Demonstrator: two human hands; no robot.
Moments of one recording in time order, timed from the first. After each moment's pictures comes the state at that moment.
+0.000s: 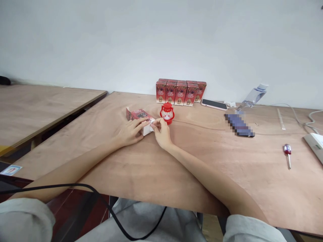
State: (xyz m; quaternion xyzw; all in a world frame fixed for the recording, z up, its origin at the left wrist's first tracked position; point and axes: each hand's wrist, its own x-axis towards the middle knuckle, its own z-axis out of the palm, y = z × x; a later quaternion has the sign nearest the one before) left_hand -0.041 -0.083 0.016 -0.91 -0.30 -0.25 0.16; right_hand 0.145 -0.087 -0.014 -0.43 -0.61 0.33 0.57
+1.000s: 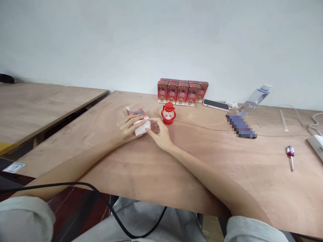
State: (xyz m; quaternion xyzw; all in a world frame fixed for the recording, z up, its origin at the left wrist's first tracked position) left_hand -0.058 -0.074 0.009 -0.86 -0.24 -0.35 0.29; right_hand 0.142 -0.104 -0.004 -0.32 -0.68 0.36 0.55
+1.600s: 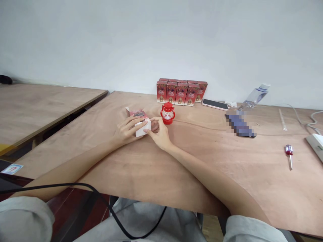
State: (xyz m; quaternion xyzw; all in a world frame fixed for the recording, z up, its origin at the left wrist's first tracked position) left_hand -0.049 -0.081 0.011 -0.86 -0.23 -0.36 0.28; right_hand 0.139 -0.100 -0.007 -0.35 -0.63 0.39 0.57
